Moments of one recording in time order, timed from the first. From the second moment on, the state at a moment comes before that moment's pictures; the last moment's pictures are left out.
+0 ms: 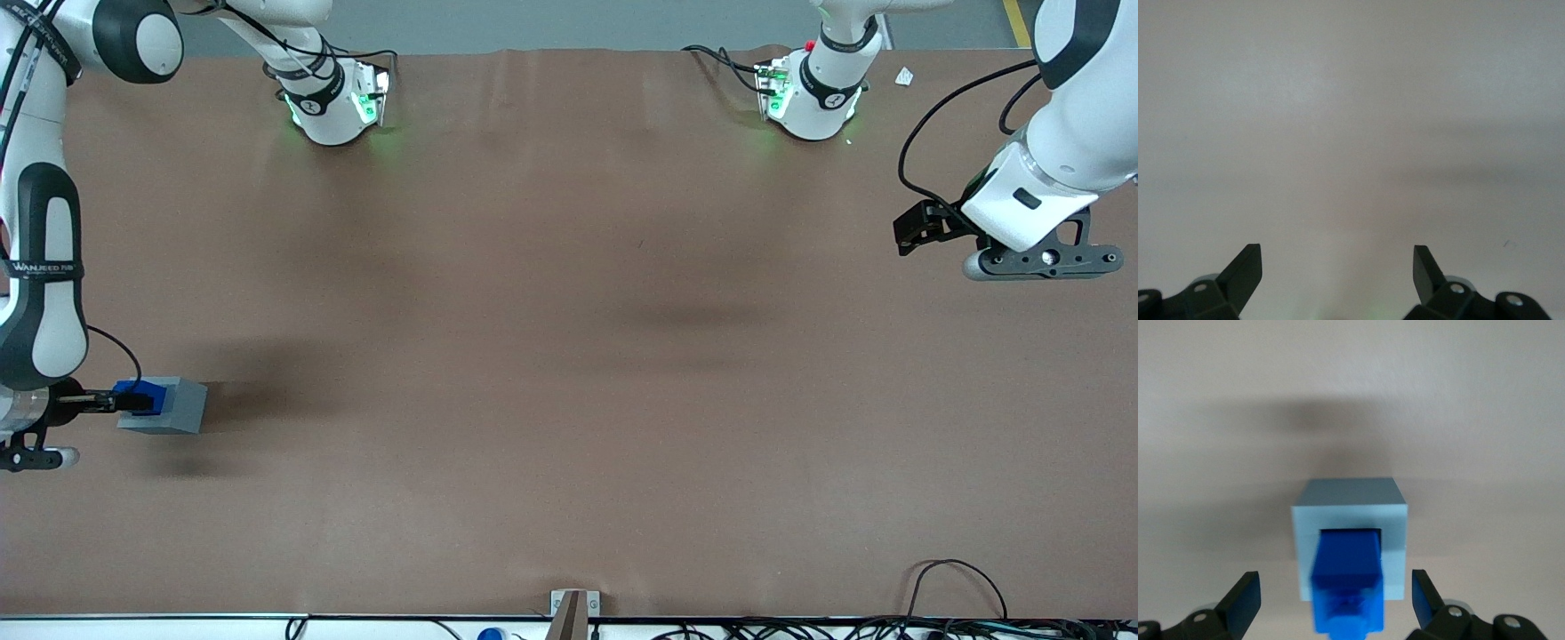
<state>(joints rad) -0.21 0.73 -0.09 -1.24 0.02 1.85 -0.29</state>
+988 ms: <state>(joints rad) -0.03 0.25 -0.08 -1.31 0.06 1.52 -0.06</state>
